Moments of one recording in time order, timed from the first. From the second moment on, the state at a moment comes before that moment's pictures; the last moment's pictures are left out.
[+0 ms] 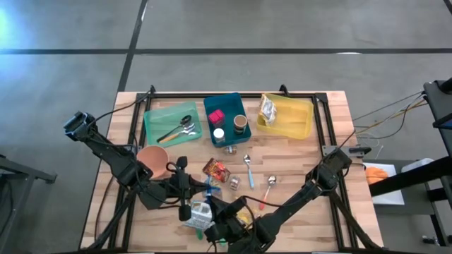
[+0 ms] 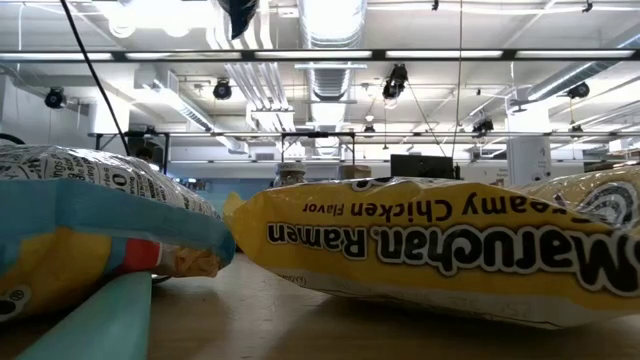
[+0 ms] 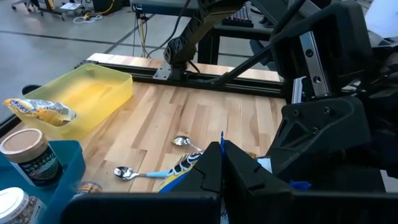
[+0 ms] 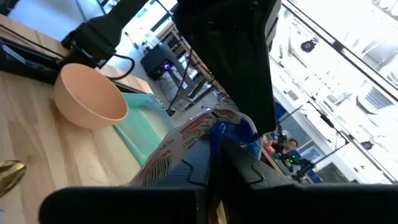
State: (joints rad) left arm -0.66 1.37 1.17 -0.27 -0.72 -0.39; right arm 0.65 2.38 2.09 0.09 1.53 -0.59
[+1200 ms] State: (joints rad) left arm -0.67 1.18 1.17 -0.57 -0.71 -0.54; right arm 0.68 2.33 2.10 0.08 1.57 -0.57
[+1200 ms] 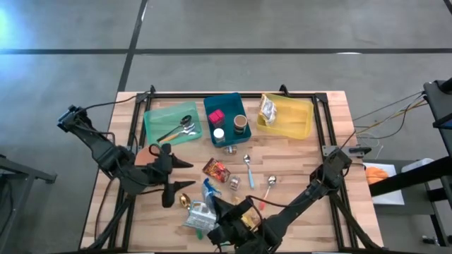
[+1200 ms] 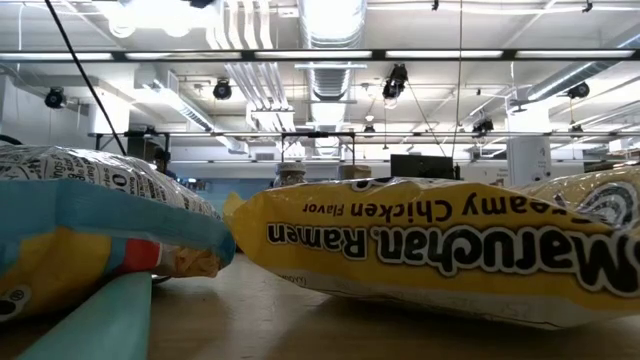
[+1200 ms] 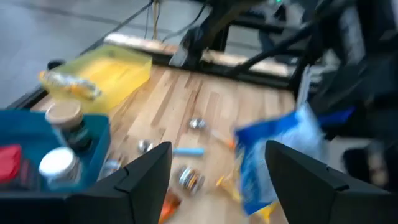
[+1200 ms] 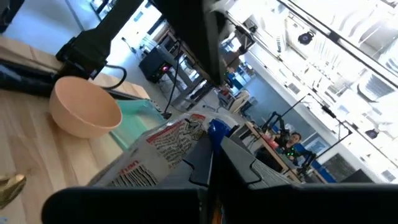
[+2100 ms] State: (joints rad) left arm -0.72 1.02 0.90 -0.43 -0.76 -0.43; right arm 0.55 1.51 1.38 -0.80 1.33 0.73
